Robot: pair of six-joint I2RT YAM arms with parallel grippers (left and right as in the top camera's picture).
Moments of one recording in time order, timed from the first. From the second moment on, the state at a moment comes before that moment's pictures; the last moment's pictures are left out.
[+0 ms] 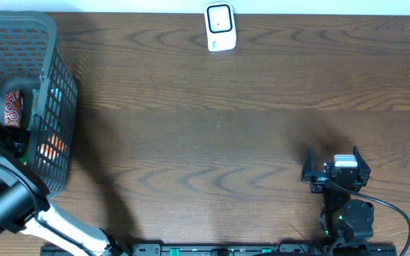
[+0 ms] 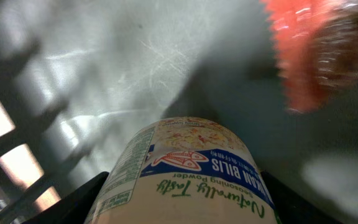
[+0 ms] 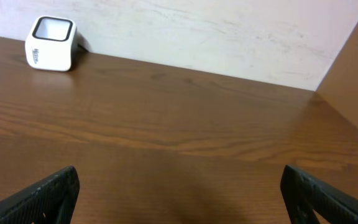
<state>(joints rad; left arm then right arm) 0.75 2.01 1.56 -1.20 -0.11 -0.61 0.12 0.01 0.07 -0.20 0.19 -0.14</state>
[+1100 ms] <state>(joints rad) -0.28 1.55 1.80 -1.16 0.09 -0.73 0.12 0.01 0.07 -0.20 0.19 -0.14</state>
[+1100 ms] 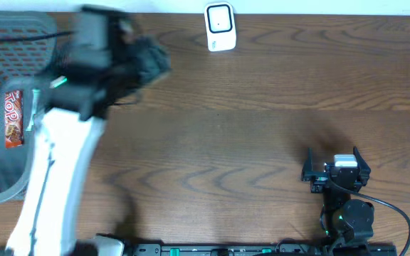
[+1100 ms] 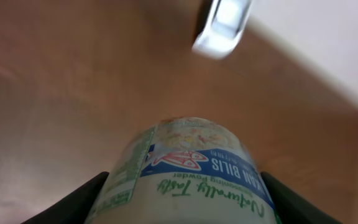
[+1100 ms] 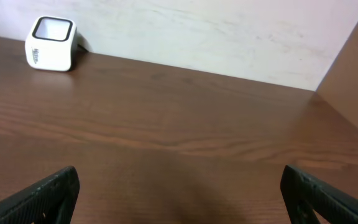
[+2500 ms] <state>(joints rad) -0.43 2.21 1.79 -1.09 0.04 -0.01 0.12 0.01 0.07 -0.20 0.19 -0.14</state>
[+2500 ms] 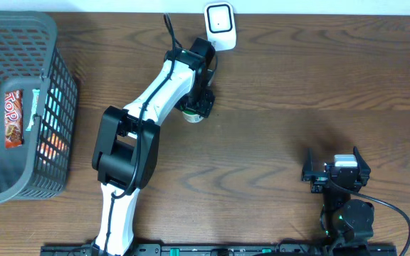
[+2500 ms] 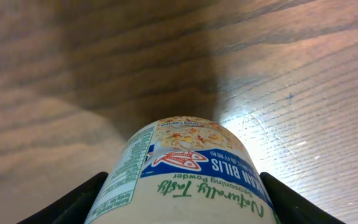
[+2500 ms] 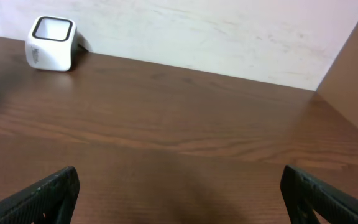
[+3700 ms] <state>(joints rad) -0.37 1.73 2.00 -1.41 0.03 -0.08 0.12 0.01 0.07 -0.20 0.19 -0.14</state>
